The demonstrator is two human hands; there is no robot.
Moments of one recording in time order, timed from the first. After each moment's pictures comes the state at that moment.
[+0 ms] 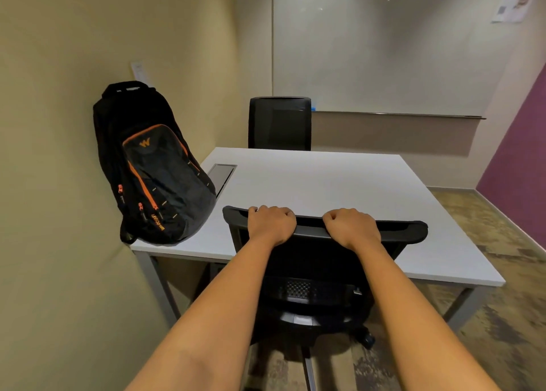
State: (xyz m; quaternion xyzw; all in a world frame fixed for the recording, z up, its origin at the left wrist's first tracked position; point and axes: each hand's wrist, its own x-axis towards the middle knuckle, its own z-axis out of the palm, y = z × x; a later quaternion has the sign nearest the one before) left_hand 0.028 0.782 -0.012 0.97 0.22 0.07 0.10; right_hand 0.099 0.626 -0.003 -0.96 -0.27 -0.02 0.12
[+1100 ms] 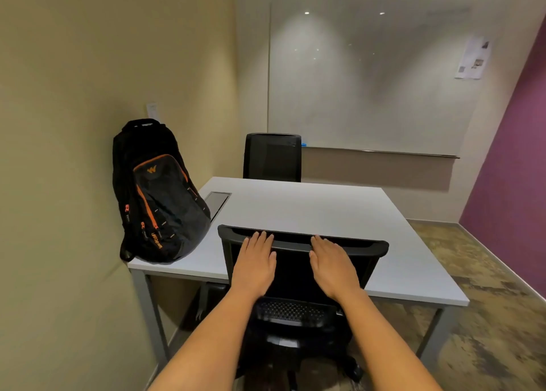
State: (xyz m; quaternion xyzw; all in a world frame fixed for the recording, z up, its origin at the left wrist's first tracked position) left_hand -0.051 0.740 -0.035 0.97 0.16 0.19 0.07; right_hand 0.033 0.575 -0.019 -0.92 -0.35 -0.08 0.14
